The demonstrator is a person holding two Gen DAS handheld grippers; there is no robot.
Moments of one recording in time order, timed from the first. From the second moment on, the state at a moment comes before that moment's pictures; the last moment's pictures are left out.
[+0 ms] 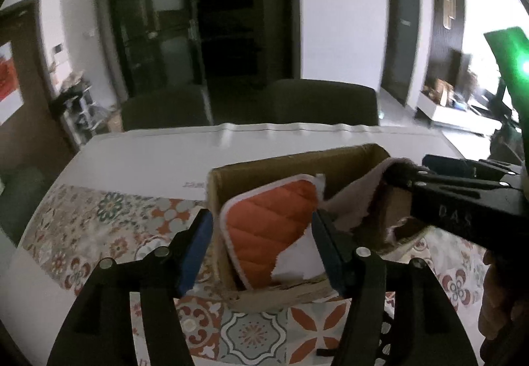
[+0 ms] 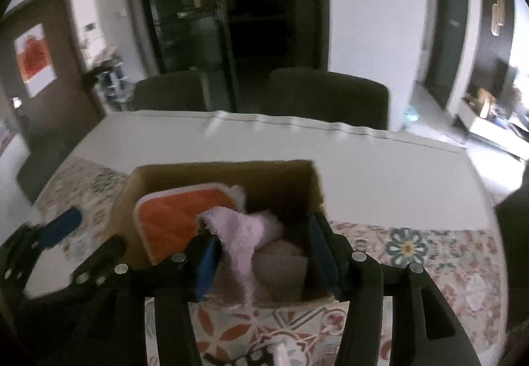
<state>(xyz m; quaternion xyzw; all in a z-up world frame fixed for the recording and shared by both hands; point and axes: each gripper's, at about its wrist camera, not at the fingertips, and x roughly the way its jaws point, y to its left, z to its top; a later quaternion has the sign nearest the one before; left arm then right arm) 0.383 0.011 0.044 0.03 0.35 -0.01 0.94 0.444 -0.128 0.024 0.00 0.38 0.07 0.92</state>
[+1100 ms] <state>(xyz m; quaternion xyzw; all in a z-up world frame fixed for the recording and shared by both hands) 0.387 0.018 0.068 -0.01 0.34 0.02 0.94 0.480 -0.134 0.038 0.09 0.47 0.10 0.87</state>
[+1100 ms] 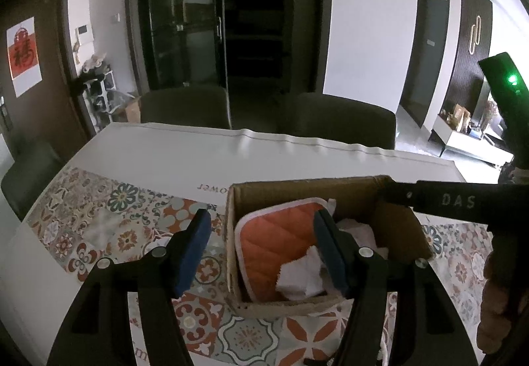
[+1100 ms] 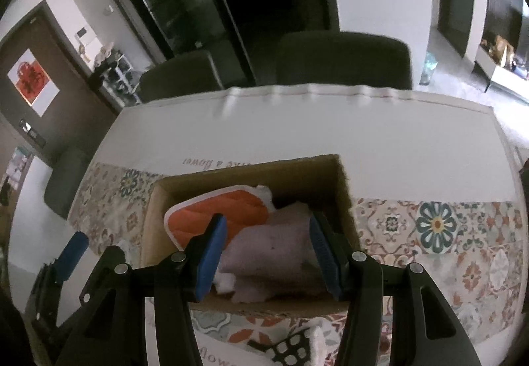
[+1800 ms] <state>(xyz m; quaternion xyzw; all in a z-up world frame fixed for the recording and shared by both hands) 0.266 -0.031 0.056 0.02 0.31 -0.04 0.95 0.322 -0.187 0.038 0.08 0.35 0.04 0.93</state>
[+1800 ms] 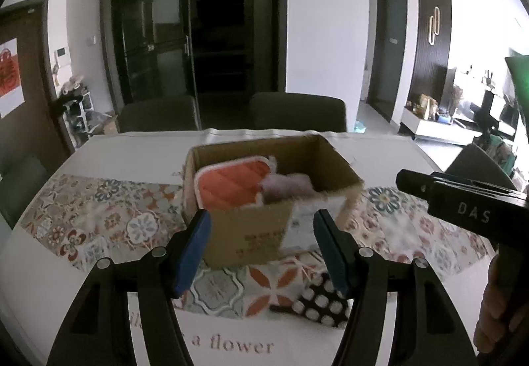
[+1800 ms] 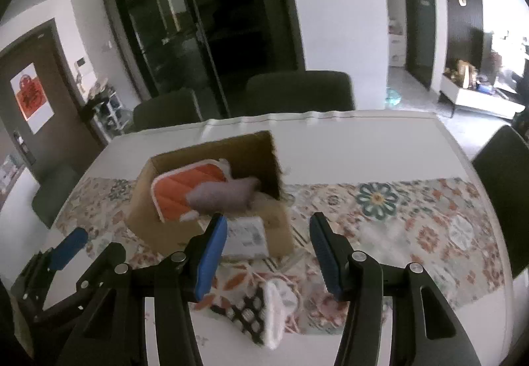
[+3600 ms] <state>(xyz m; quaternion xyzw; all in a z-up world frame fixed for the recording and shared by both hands) 0.260 -0.138 -0.119 0.05 0.43 -0.09 0.90 0.313 -0.260 -0.158 0.04 0.50 0.08 0.86</state>
